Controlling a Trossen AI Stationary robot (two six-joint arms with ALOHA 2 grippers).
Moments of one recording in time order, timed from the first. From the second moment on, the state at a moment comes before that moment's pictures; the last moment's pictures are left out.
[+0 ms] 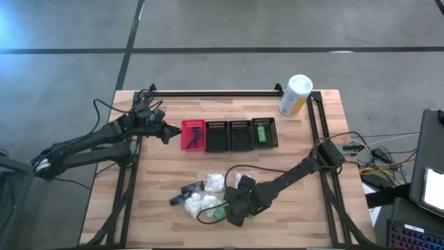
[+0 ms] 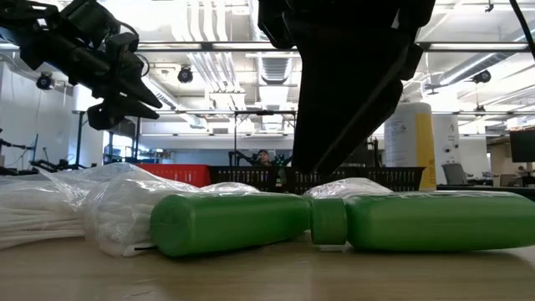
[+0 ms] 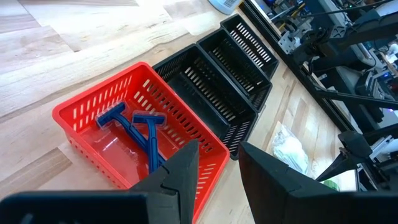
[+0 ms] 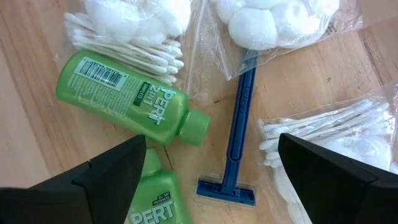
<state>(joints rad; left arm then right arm) 0.55 0.60 0.40 -0.27 0.29 -0.56 0.49 2.11 1.60 -0.74 0.28 0.85</state>
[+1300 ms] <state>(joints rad) 0.55 0.60 0.40 -0.27 0.29 -0.58 0.46 2.00 1.60 -0.78 0.10 0.76</state>
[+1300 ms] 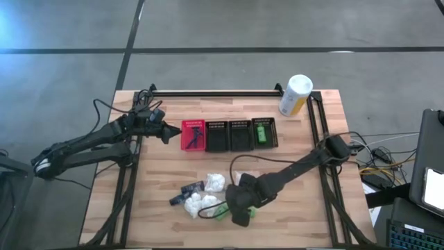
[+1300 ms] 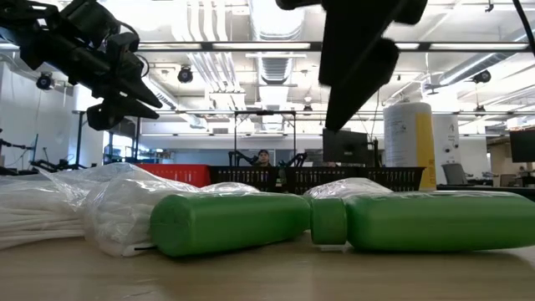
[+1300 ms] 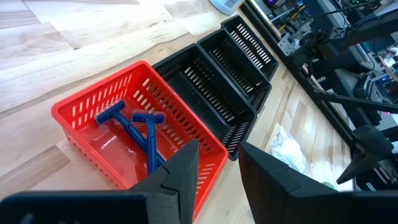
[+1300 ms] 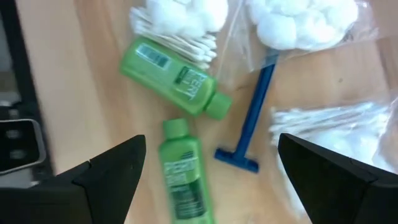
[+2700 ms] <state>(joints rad) 0.55 0.61 0.39 -0.27 0.29 -0.51 0.54 2.01 1.53 -0.84 0.08 0.70</state>
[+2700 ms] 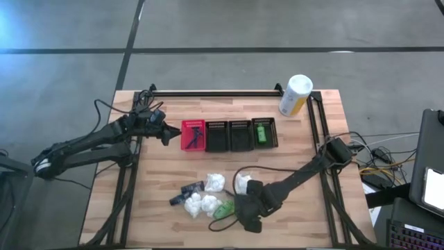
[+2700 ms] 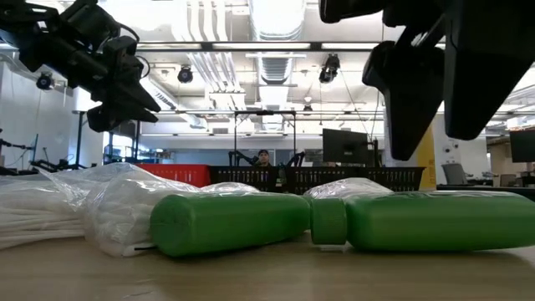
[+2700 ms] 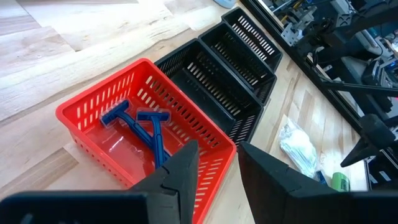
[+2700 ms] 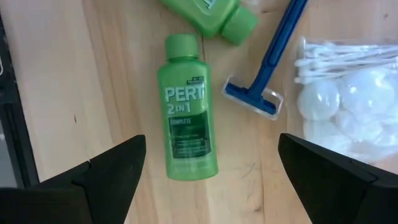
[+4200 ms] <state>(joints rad) 0.55 0.61 0.39 -0.25 0.29 -0.51 0.60 2.01 1.39 -0.64 0.11 0.83</state>
